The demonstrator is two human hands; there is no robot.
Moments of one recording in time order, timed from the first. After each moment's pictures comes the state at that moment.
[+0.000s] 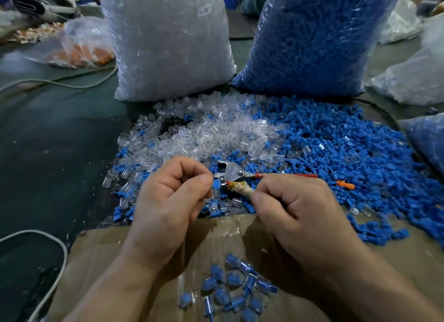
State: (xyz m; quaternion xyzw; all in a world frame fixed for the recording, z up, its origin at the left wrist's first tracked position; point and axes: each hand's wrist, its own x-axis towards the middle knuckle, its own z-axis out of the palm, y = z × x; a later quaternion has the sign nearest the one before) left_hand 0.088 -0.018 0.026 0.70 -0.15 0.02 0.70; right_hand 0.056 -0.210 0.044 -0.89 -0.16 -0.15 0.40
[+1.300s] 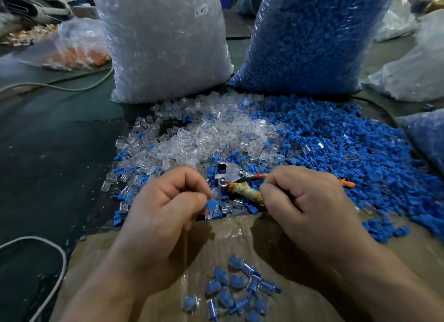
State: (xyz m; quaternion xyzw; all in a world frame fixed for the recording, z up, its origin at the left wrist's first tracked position) left_hand 0.082 -0.003 0.029 0.69 -0.11 -0.11 0.71; right_hand 0.061 -0.215 0.044 -0.91 -0.13 -0.19 0.35
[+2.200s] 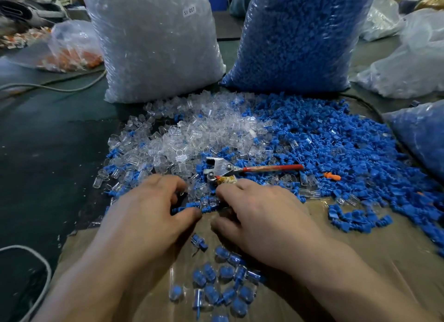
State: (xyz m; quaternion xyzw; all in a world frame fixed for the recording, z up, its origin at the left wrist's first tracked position) left_hand 0.093 0.006 0.022 0.98 -0.12 -0.01 0.17; right_hand 0.058 -0.192 0.035 -0.97 -0.18 -0.01 0.14
